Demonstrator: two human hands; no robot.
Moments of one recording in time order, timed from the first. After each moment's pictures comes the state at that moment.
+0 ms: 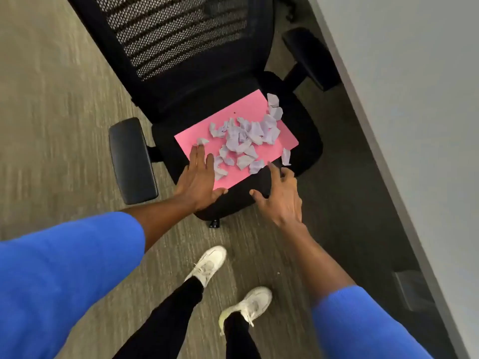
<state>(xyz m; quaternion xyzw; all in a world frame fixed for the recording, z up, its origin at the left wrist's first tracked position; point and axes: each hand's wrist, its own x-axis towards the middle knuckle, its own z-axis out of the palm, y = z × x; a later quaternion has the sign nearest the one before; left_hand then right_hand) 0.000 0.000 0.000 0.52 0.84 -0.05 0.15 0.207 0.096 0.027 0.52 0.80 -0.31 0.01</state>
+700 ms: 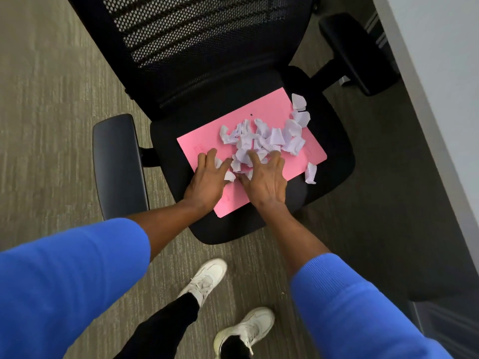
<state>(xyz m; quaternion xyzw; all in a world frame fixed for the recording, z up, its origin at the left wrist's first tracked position) -0.035 0.042 -0.074 0.49 0.85 0.04 0.19 0.084 0.145 -0.071 0.47 0.85 -0.22 0.04</state>
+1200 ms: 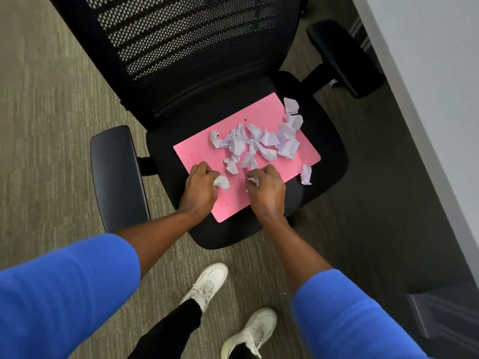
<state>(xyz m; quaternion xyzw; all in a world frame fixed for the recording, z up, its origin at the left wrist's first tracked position) -0.046 0.029 -0.071 0.46 0.85 0.15 0.20 0.099 0.133 -0.070 0.51 0.79 -0.32 -0.09</state>
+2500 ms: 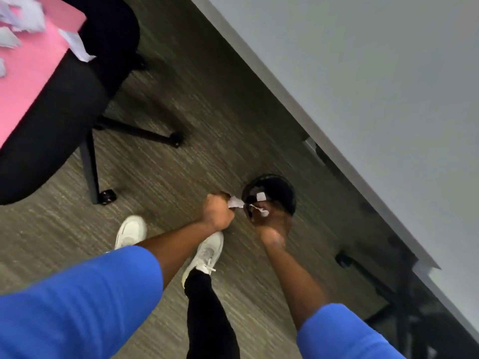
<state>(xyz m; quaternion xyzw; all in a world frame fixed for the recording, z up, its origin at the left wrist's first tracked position) 0.414 -0.041 -0.156 0.58 0.64 -0.04 0.51 0.571 -0.081 -0.146 0.82 0.47 -0.31 -0.05</state>
